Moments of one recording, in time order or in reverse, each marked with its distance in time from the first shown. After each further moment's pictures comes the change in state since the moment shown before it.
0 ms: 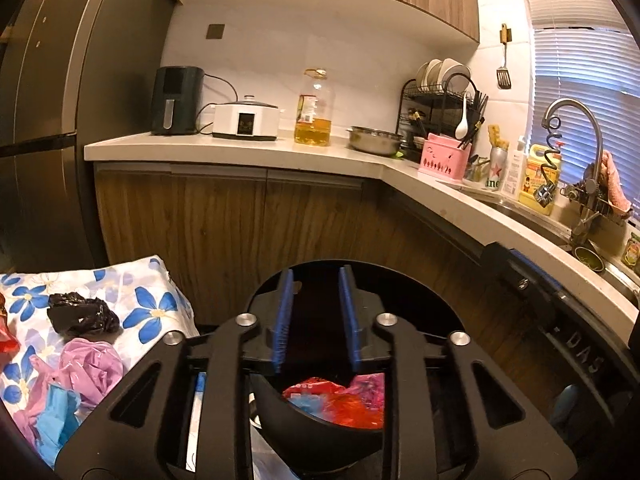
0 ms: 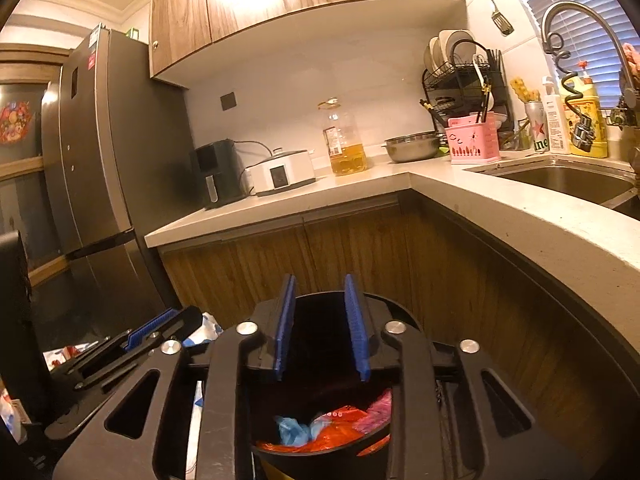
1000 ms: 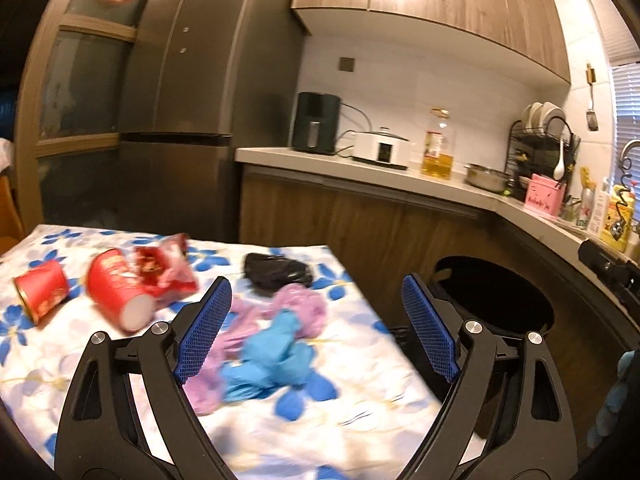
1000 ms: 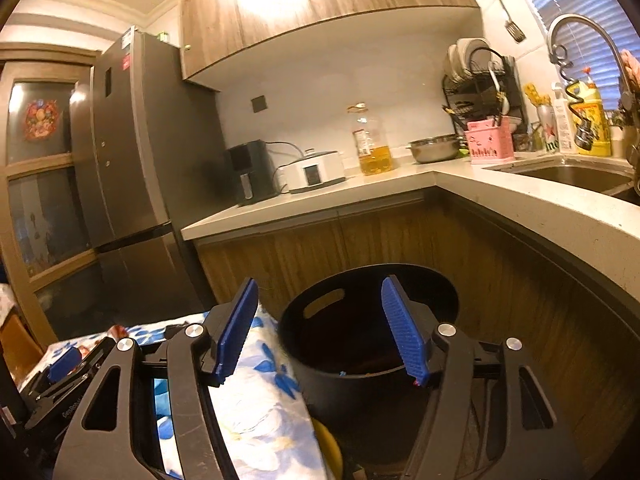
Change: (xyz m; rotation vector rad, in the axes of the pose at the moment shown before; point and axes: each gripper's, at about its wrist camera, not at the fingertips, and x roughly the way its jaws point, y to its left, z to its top) left arm -0.165 0.098 -0.055 -0.127 -0.113 0.421; right arm -0.064 0.052 -0.027 -0.023 -0.006 0.083
